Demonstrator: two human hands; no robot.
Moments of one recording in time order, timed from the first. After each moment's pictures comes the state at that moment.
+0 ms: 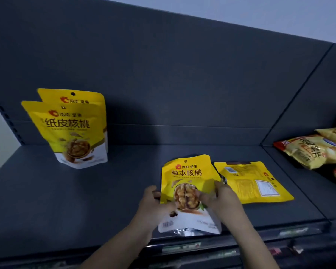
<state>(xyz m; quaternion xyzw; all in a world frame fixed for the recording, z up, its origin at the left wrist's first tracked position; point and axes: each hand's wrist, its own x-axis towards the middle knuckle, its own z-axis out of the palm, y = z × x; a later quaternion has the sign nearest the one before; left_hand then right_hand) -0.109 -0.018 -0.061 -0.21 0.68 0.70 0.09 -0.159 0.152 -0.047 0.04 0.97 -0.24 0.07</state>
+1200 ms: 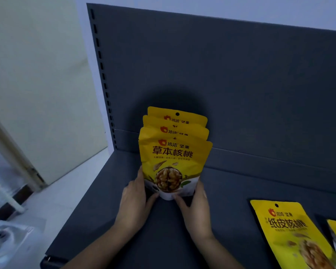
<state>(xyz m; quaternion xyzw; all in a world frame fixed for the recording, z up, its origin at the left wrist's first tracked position) -0.109 -0.276 -0.114 -0.15 0.90 0.32 -0.24 -0.177 -0.120 -0.114 -0.16 0.84 -0.52 0.00</state>
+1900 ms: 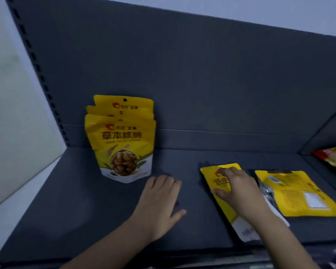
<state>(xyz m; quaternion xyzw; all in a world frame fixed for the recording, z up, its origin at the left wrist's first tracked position) -0.097 -0.137 -0.048 0.15 0.98 0.07 -0.13 -0.172 0.070 -0.025 -0.16 0.98 -0.08 -0.05</state>
